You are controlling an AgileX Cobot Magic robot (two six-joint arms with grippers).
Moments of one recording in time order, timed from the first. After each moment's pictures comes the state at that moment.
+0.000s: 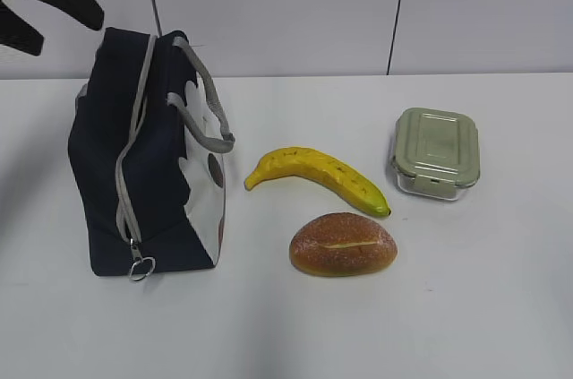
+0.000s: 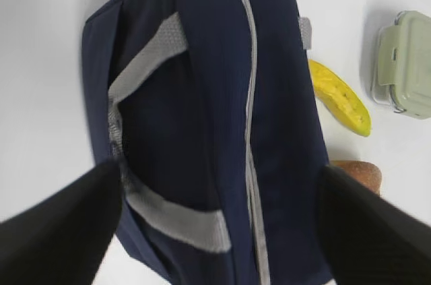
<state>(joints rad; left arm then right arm) -0.07 1.63 -1.56 -0.40 1.12 0.07 0.02 -0.02 -0.50 -0.11 1.14 -0.01</state>
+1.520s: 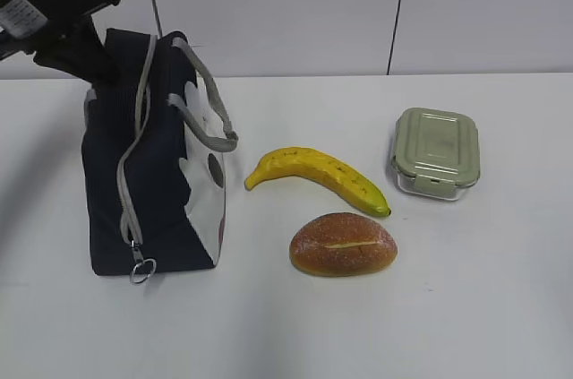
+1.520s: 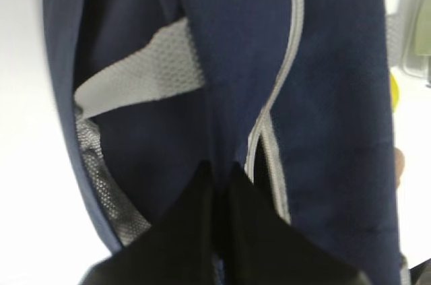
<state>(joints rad) -0.08 1.85 -1.66 -0.43 1.20 0.08 0.02 -0.02 -0.50 -0.11 1.14 -0.01</state>
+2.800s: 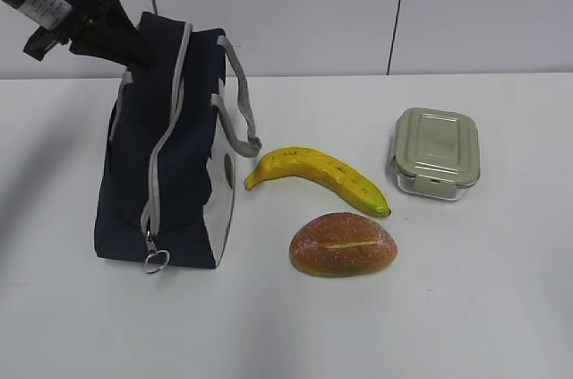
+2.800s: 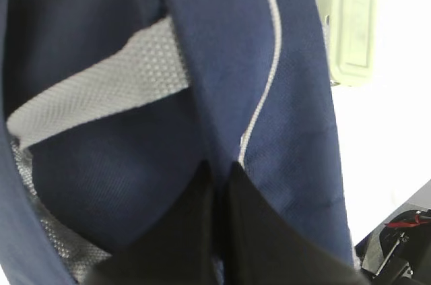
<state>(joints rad) -0.08 1.87 -1.66 -0.68 1.18 0.25 0.02 0.02 -0.51 -0.09 1.14 -0.01</state>
